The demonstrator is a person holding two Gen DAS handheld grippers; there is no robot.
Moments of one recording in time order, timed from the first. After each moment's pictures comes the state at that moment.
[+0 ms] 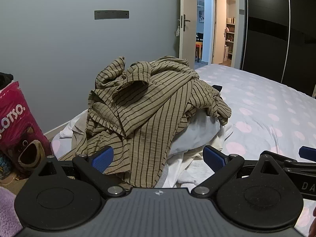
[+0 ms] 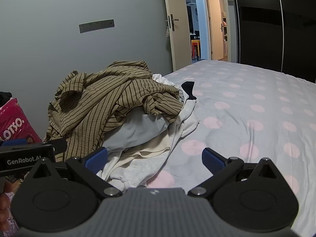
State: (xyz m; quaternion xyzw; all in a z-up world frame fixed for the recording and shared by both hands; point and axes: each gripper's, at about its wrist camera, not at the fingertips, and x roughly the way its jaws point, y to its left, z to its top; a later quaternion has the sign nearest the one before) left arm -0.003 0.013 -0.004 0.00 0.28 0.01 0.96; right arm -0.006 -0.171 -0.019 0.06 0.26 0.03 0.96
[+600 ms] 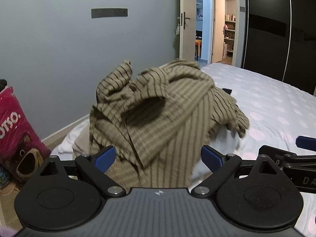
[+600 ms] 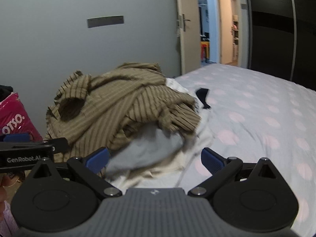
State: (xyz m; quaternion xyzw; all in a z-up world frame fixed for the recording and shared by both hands) left arm 0.070 0.055 0.002 0.01 0.28 0.00 0.96; right arm 0.074 -0.133 -0.011 0.03 0.26 0.06 0.96
